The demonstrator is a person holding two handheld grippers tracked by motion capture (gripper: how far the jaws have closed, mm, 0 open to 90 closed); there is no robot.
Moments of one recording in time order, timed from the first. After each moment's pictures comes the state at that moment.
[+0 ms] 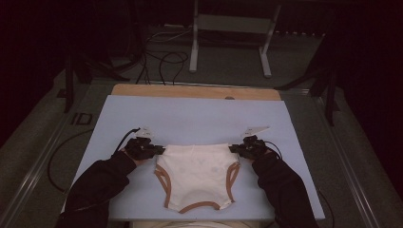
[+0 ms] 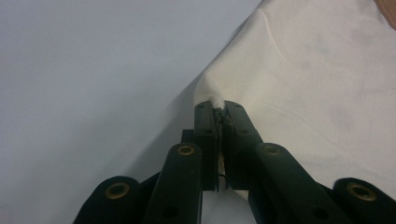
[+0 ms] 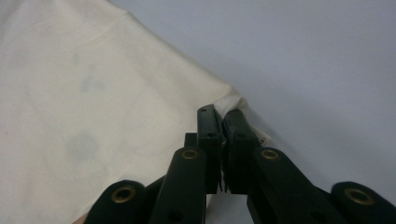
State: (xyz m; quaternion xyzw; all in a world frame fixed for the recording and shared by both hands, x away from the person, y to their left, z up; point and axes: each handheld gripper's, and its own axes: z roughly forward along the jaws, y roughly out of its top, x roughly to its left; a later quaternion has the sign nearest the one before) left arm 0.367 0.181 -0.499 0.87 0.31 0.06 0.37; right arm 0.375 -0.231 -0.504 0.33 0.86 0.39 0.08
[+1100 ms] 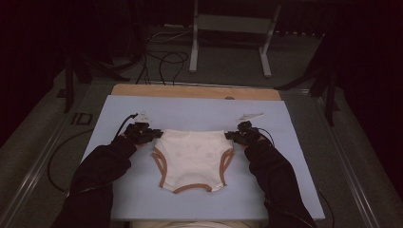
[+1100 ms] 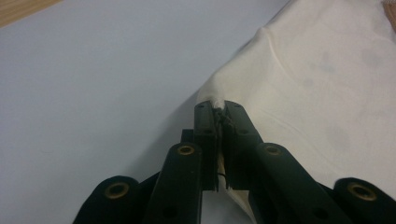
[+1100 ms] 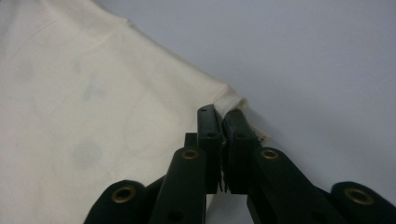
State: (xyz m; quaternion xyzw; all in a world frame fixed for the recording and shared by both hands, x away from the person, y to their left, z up) left arm 0.415 0.189 -0.493 0.86 0.32 0.11 0.39; right arm 0.421 -0.216 -0.499 0.37 0.84 0.39 0.09
